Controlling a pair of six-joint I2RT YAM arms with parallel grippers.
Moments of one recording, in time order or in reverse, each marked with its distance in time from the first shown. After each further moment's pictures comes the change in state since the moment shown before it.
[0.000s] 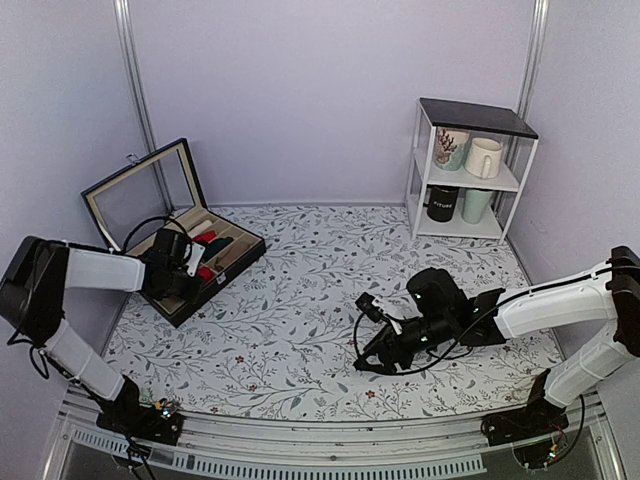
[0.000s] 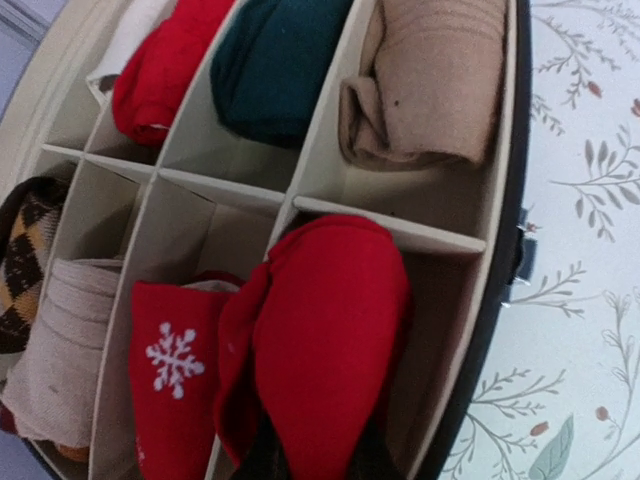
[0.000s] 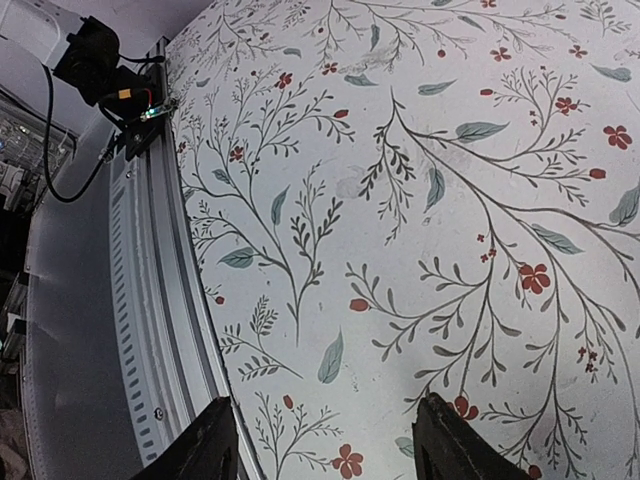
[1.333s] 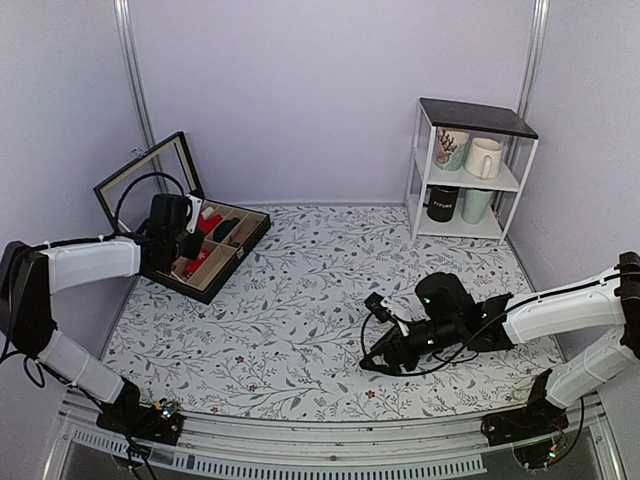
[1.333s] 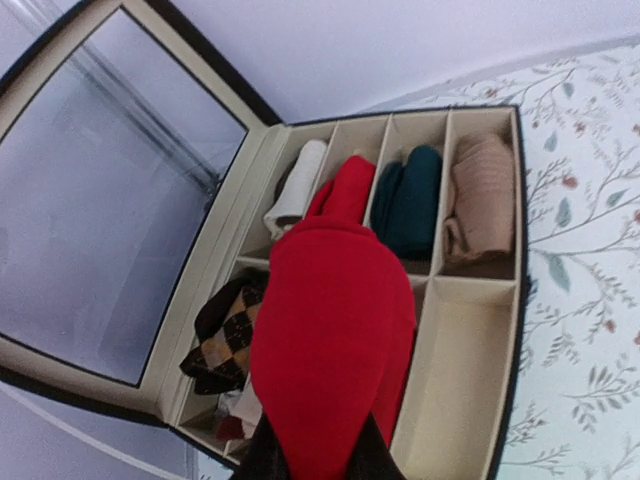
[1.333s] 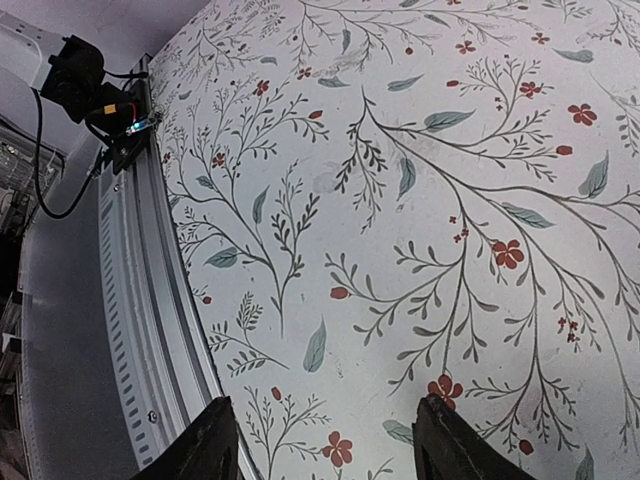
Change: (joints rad) left arm -0.085 -0.041 0.209 0.074 -0.246 0.024; right arm 0.000 -0.060 -0.062 0.028 0.053 0.048
